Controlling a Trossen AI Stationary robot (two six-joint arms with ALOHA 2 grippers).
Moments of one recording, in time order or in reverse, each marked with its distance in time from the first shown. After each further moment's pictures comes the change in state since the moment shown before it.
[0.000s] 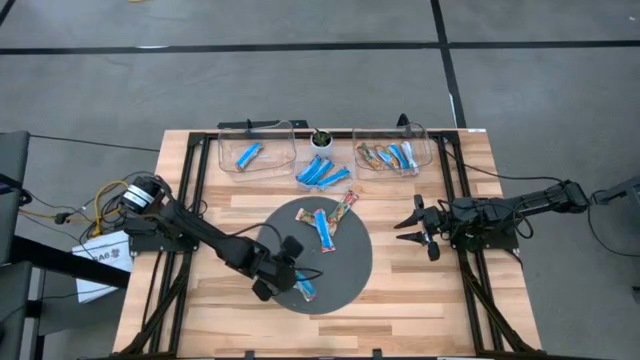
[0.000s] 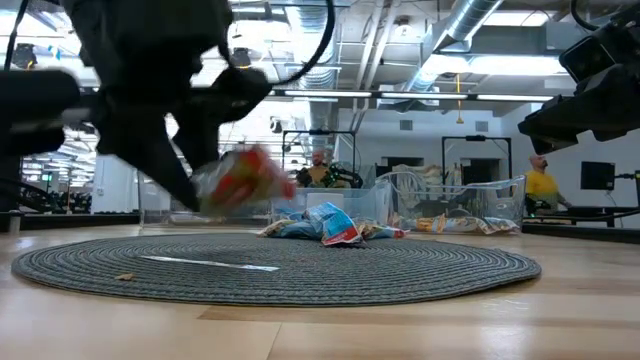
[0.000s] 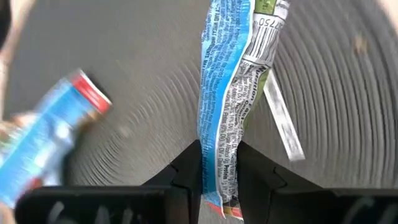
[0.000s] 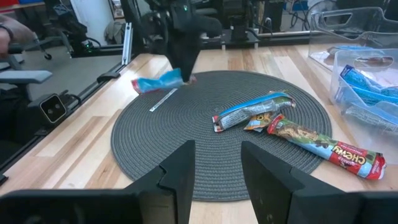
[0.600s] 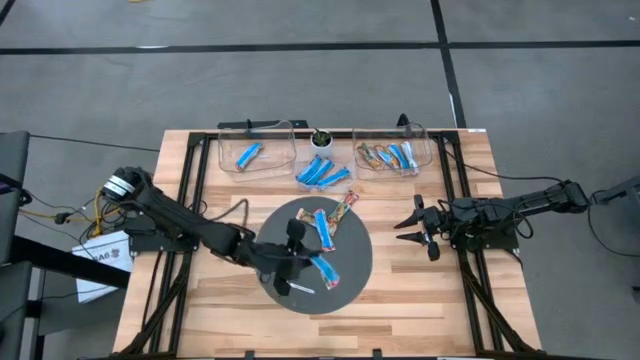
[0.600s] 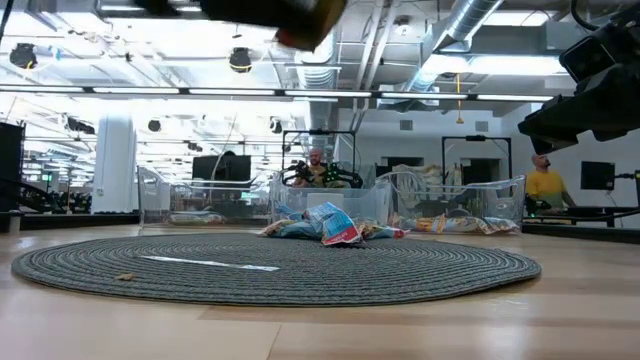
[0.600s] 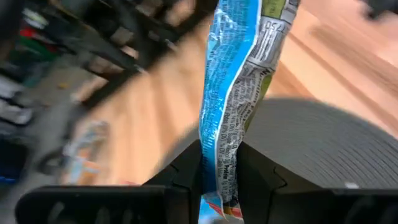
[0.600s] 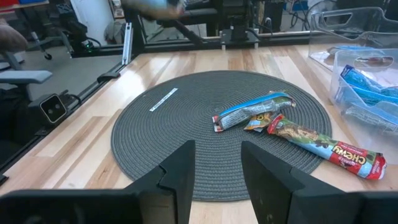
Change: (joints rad) left arm 0.025 -0.186 0.000 0.381 -0.161 0.069; right arm 0.000 0.000 0.000 0.000 0.000 0.000
